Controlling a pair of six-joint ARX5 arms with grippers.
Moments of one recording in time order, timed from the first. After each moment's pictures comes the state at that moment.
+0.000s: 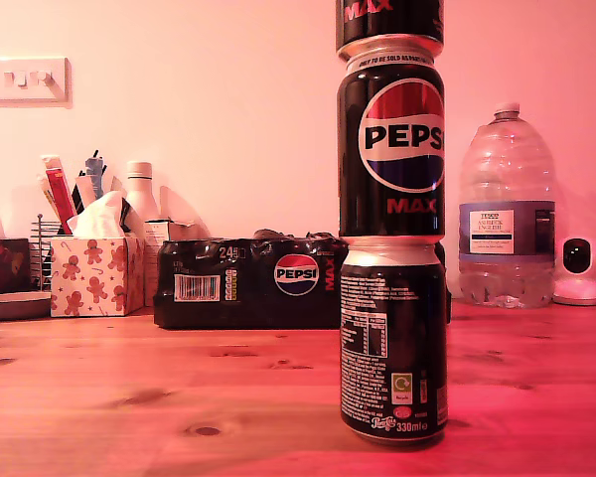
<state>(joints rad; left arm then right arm) -0.83 1.45 1.41 -0.46 0.49 0.31 0.39 0.32 0.28 -0.56 0.11 0.08</state>
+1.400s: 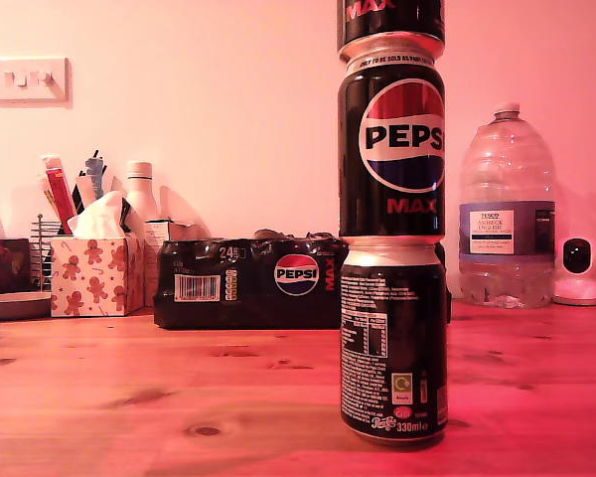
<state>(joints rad) -0.83 1.46 1.43 -0.43 0.48 0.29 0.39 0.32 0.28 -0.56 0.11 0.08</state>
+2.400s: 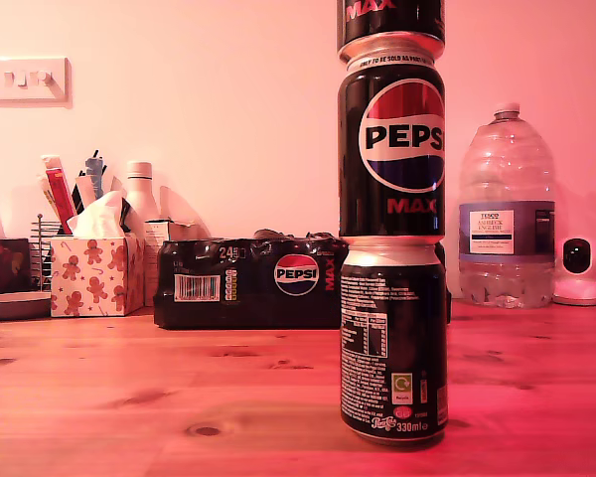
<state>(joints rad) -0.75 1.40 1.61 -0.51 0.35 0.29 0.39 0.32 0.28 -0.56 0.11 0.08</state>
